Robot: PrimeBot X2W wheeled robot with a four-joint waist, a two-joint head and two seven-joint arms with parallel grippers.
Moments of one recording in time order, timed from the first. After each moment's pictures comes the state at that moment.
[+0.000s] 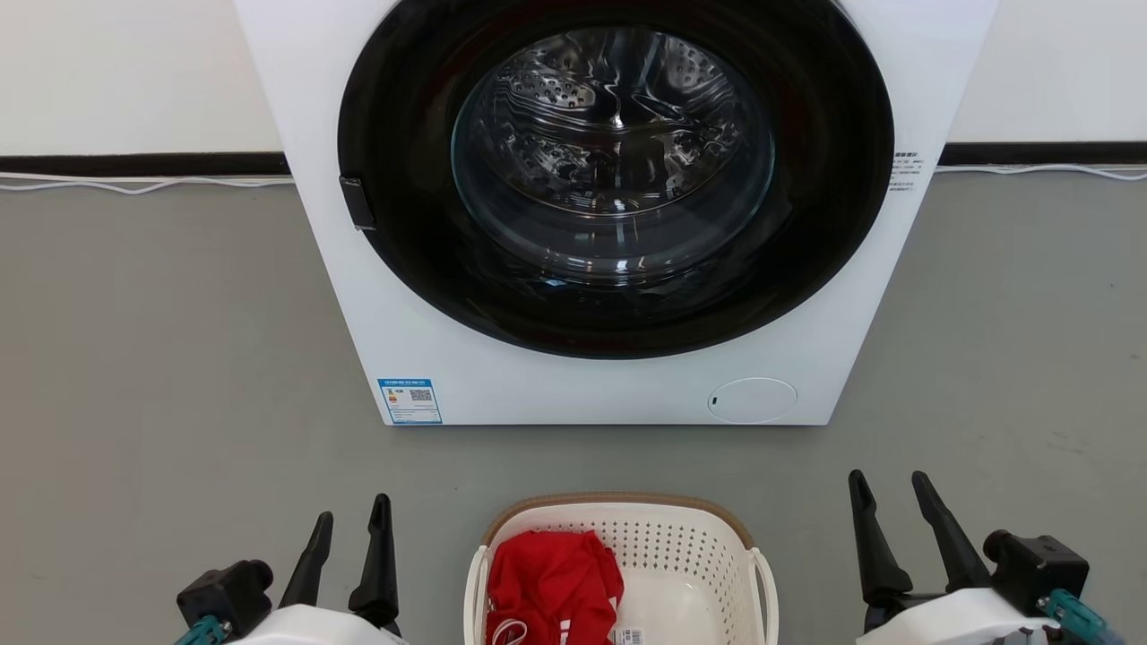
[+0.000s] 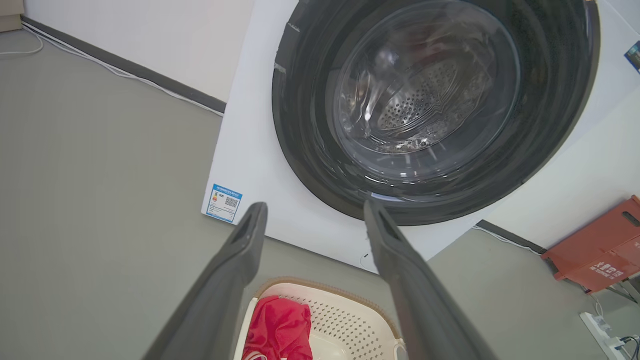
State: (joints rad) left arm 0.04 0.04 -0.07 0.23 -0.54 -0.01 -0.17; right arm 0.03 -0.04 -0.03 0.23 0.26 0.12 -0.17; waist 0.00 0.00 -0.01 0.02
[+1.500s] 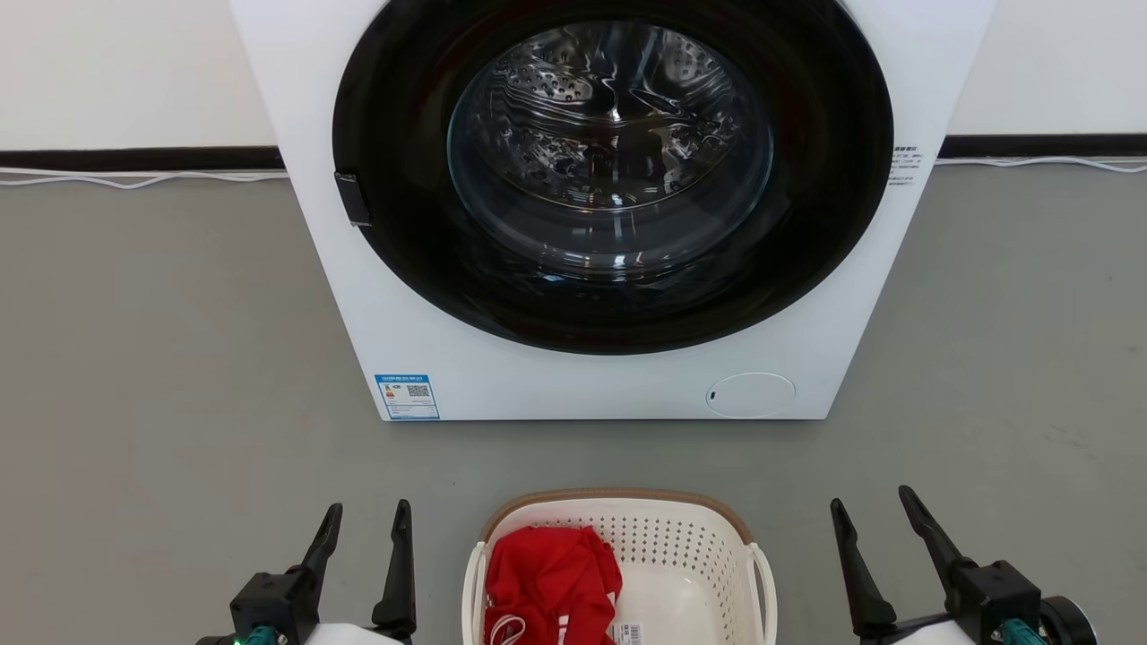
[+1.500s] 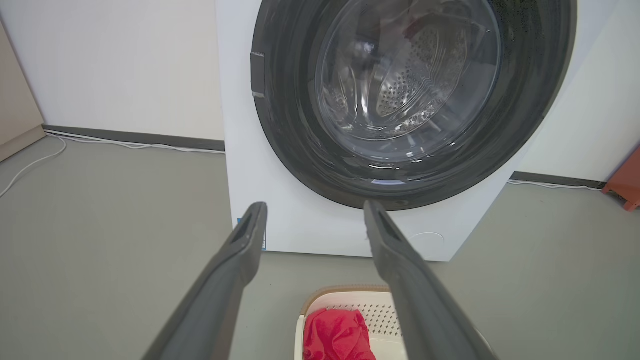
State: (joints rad) left arm 0.06 0.04 -0.10 0.22 -0.22 0.01 -0.25; right arm 0.05 -0.04 -0.03 0.25 -0.03 0.12 -0.25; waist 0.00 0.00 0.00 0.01
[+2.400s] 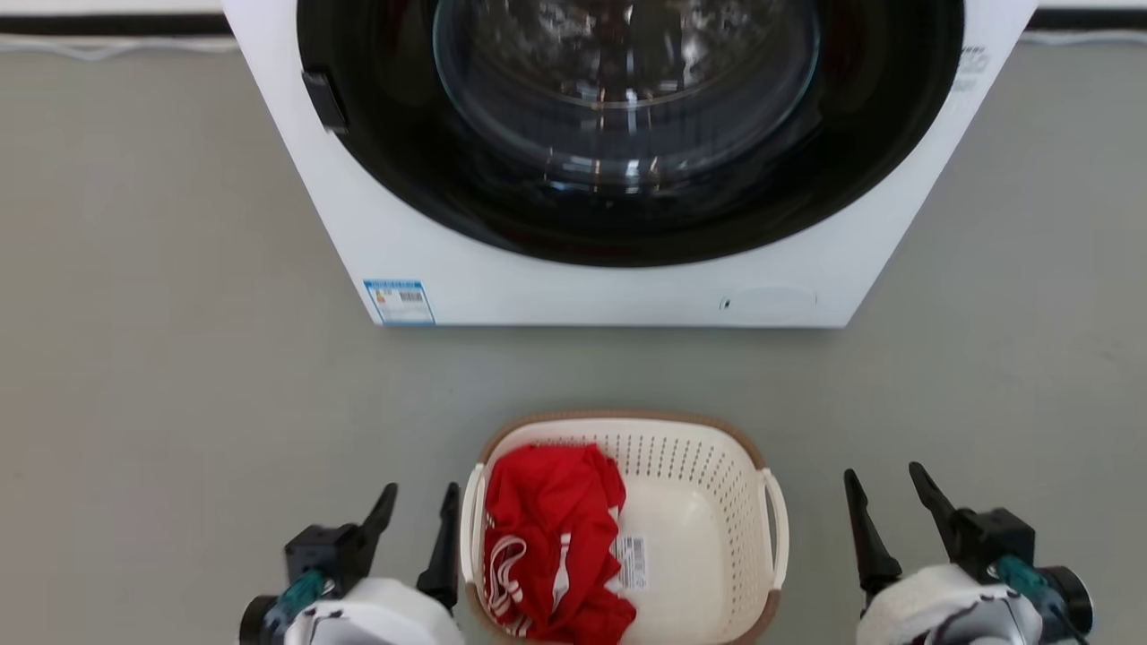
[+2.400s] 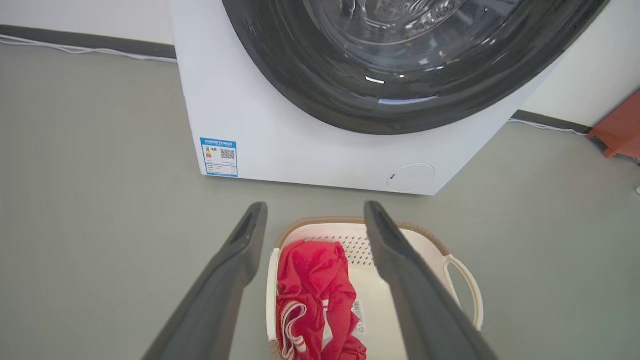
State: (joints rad) left arm -0.08 0.04 -0.19 0.41 -0.31 -0.03 -0.25; right arm -0.10 -0.04 -0.08 0.49 0.01 0.12 -0.25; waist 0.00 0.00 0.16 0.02
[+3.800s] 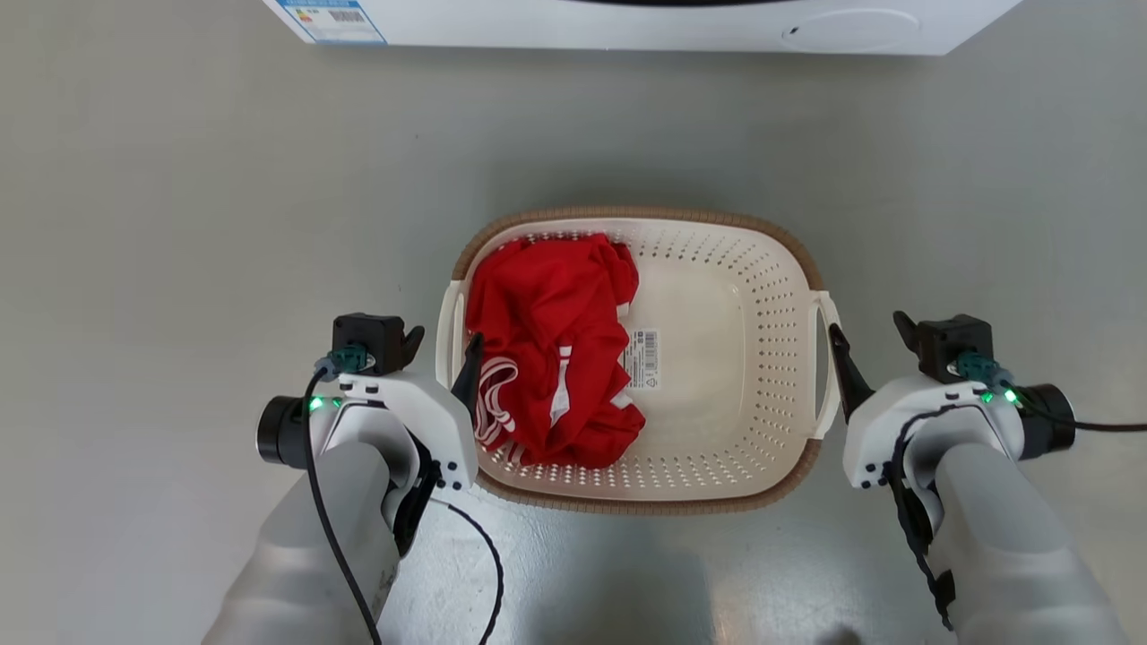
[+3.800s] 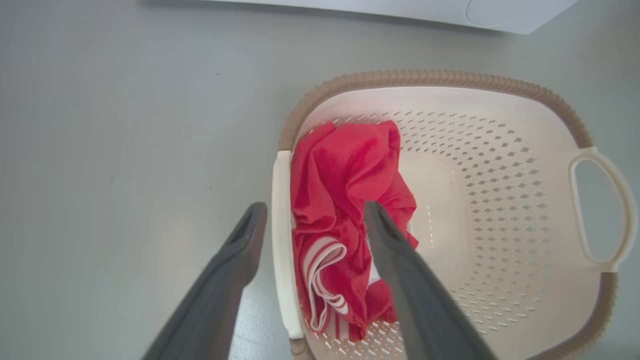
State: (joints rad) left arm -0.74 0.03 -0.47 1.13 -0.50 -0.07 -0.25; right arm -0.63 -0.06 -0.13 1.01 -0.16 0.12 -0.20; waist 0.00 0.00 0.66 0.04
